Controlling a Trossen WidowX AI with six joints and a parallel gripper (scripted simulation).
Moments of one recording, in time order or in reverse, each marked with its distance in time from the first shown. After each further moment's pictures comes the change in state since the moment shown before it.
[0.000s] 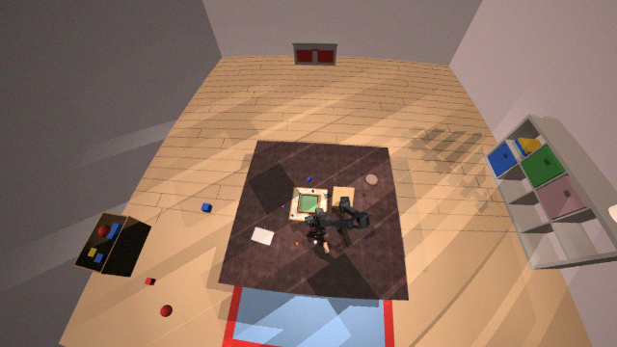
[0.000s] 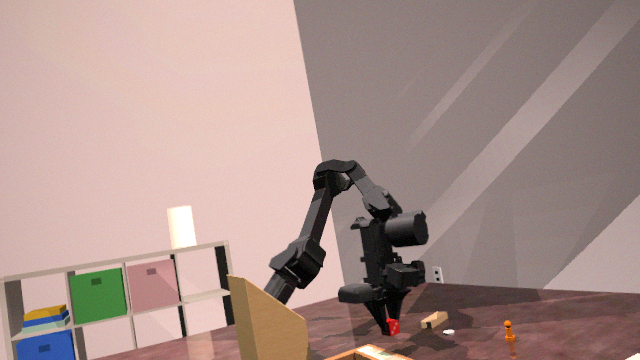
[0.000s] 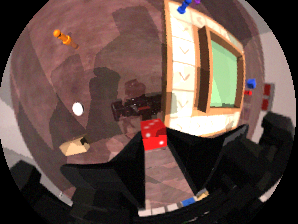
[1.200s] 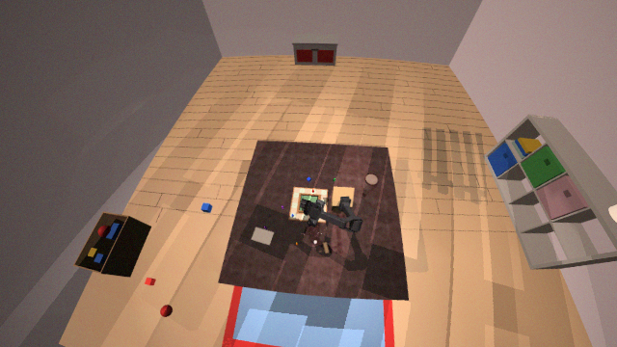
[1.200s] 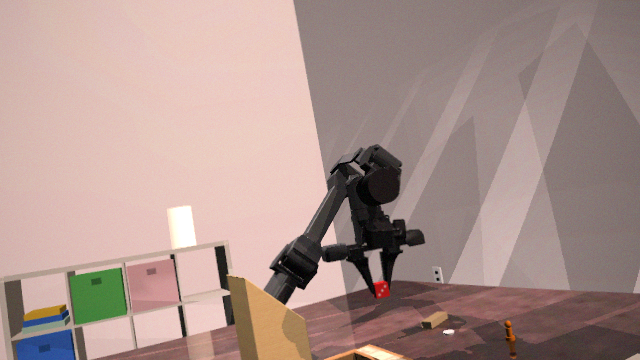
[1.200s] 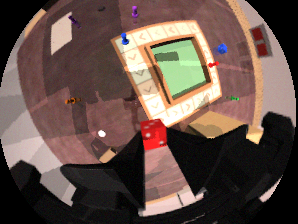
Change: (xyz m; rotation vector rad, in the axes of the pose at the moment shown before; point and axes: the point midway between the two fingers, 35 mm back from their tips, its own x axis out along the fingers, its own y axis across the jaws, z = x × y) arm -0.082 -0.035 0.026 0.452 0.000 0.019
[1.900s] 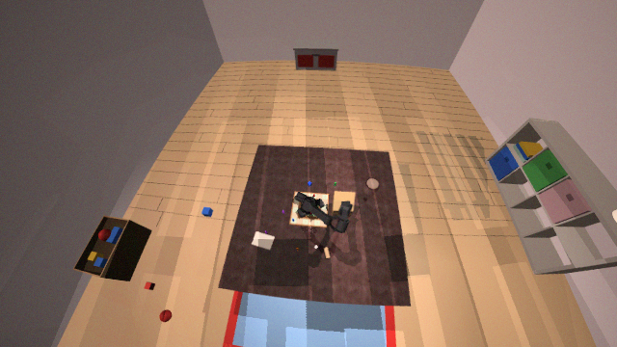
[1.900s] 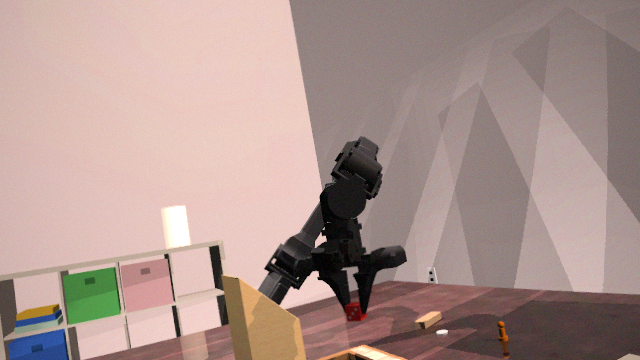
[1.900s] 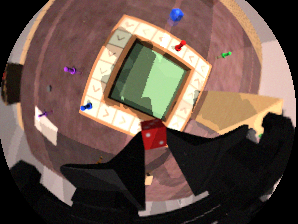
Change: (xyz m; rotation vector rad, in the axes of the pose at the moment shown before) arm 0.016 -0.056 0.066 0.688 -0.005 0.000
